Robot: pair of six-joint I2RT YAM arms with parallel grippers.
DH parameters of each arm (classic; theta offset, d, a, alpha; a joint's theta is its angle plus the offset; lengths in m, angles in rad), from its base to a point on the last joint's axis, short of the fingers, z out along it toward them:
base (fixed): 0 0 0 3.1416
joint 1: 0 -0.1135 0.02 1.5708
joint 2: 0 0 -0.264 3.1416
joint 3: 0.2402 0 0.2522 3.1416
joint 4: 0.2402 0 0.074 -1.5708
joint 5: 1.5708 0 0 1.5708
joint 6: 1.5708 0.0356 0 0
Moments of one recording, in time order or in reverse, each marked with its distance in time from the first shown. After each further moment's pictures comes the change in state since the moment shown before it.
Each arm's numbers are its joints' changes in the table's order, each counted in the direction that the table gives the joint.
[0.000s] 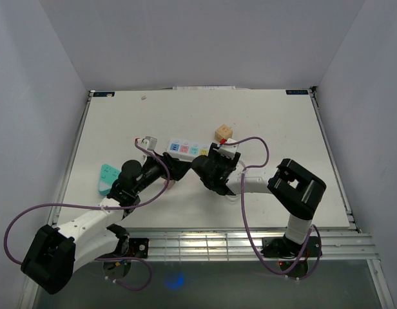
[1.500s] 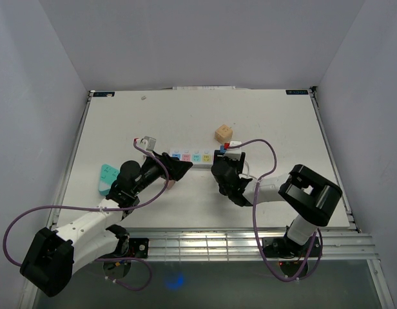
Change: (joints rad) left arm 0.000 -0.025 -0.001 0.002 -0.001 0.003; right arm 0.037 -0.132 -0.303 -0.502 -0.269 -0.475
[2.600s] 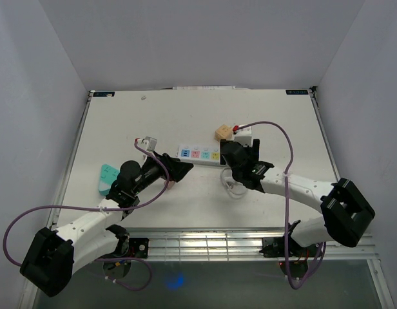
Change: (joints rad) left arm 0.000 0.000 0.000 0.000 0.031 0.001; right arm 0.127 -0.275 0.170 0.674 -0.225 0.046
